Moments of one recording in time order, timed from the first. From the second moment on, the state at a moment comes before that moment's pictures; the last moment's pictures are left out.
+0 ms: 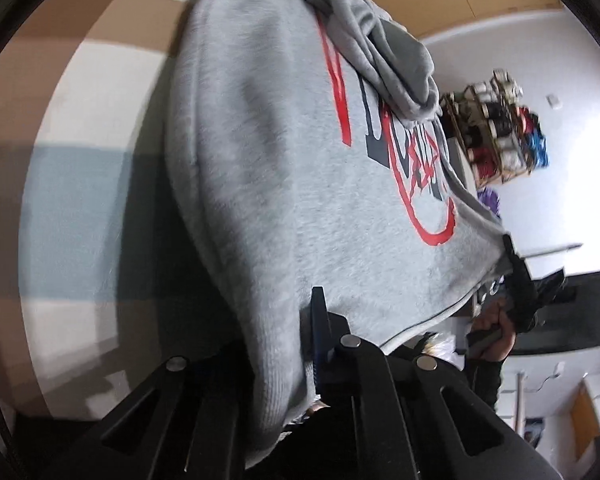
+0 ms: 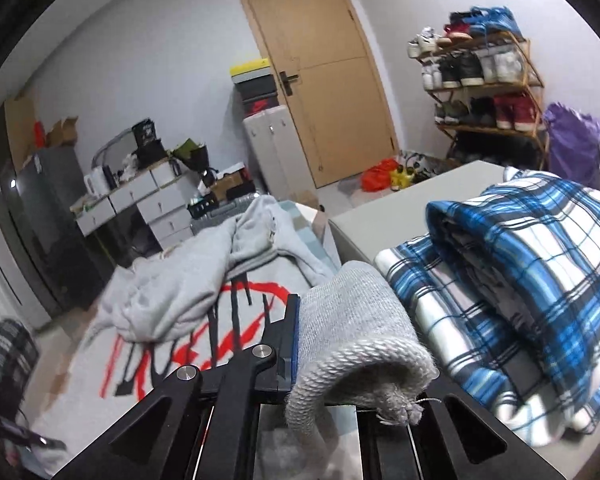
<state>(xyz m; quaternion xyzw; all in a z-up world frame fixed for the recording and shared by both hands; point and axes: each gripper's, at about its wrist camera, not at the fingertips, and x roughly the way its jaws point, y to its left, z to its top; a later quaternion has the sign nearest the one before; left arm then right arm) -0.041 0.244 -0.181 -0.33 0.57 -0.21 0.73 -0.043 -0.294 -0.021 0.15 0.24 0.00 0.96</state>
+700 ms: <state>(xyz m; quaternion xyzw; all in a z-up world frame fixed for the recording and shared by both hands) -0.065 0.233 -0.173 -0.37 0.54 -0.18 0.73 -0.097 -0.307 -0.026 0.15 0.26 -0.01 0.95</state>
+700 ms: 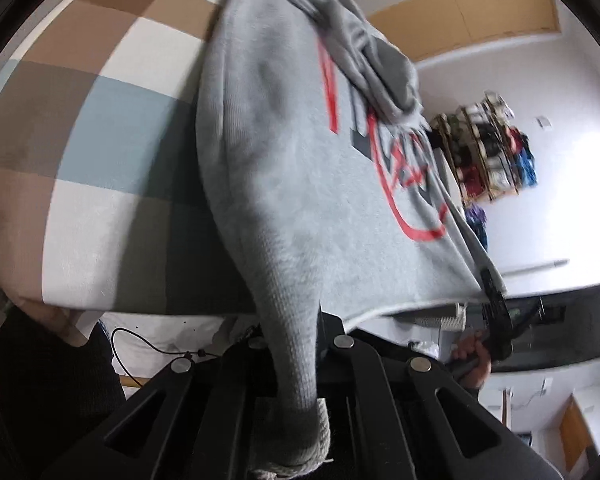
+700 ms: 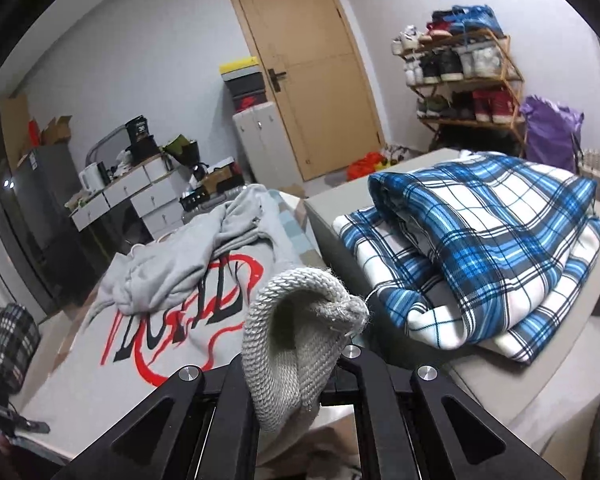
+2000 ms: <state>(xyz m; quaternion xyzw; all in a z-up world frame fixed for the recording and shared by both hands) -0.102 0.222 -0.163 -0.36 0.53 -0.26 0.72 -0.151 -0.328 -0.029 0.10 0.26 -0.05 0.96</state>
